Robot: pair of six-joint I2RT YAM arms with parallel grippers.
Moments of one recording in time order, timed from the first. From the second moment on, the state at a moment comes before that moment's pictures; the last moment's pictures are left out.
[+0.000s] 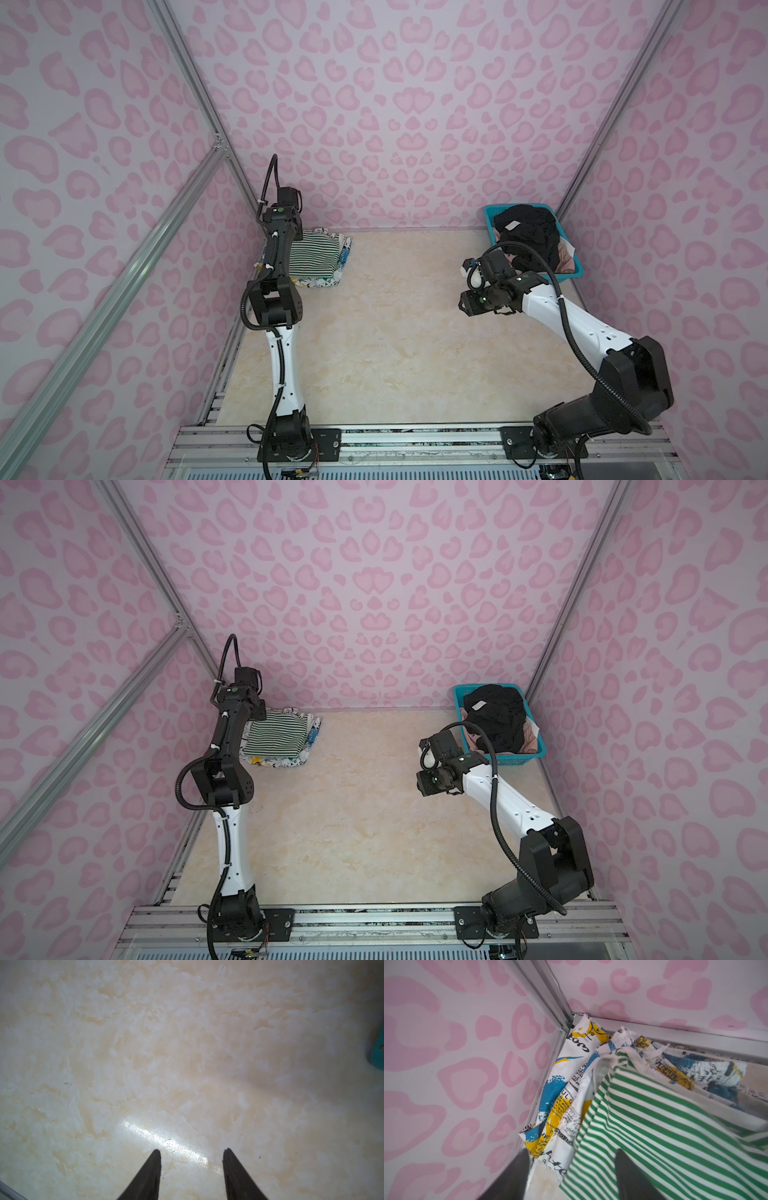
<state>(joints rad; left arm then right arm) 0.07 2.52 2.60 -1.03 -0.41 -0.03 0.46 1.47 1.14 -0.72 -0.12 0.08</state>
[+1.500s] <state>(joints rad) -0.04 1.54 0.49 0.48 -0.24 -0.16 0.12 1.55 0.29 0.81 0.14 -0.11</state>
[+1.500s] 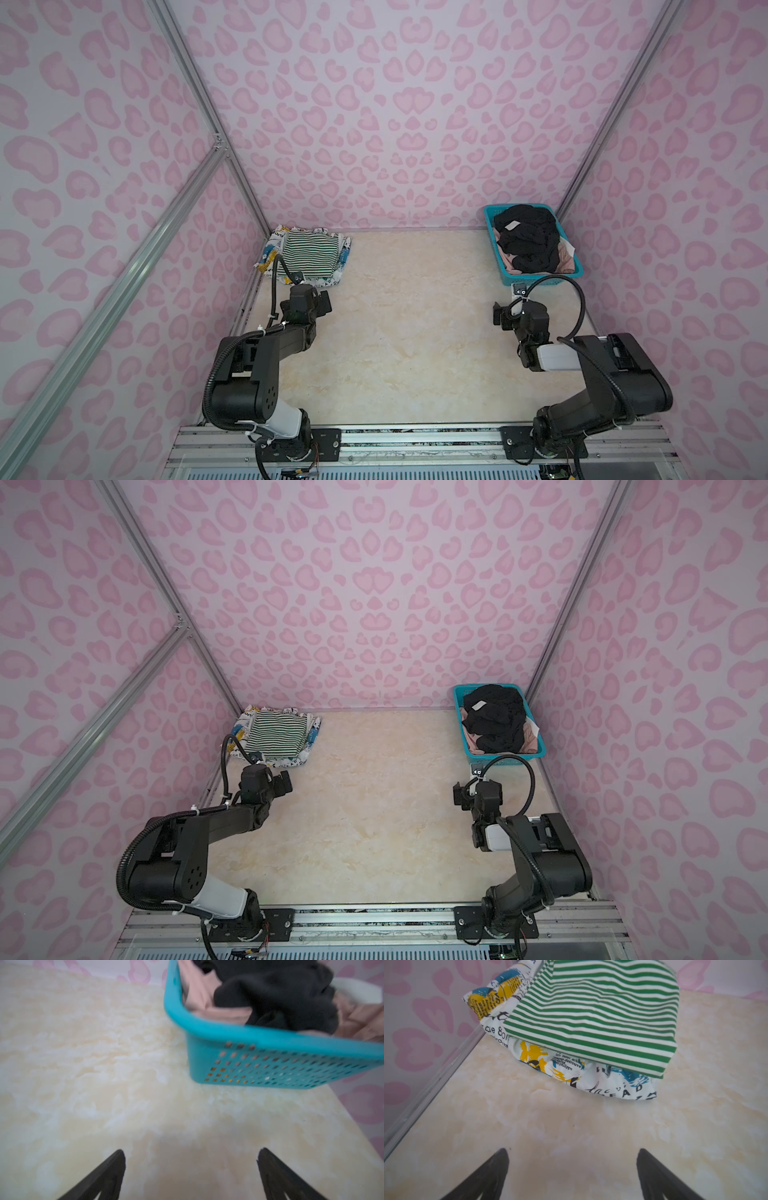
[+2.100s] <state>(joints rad) -0.01 1.56 0.42 0.73 -0.26 -0.19 0.11 1.56 0.39 0.80 0.15 -0.10</state>
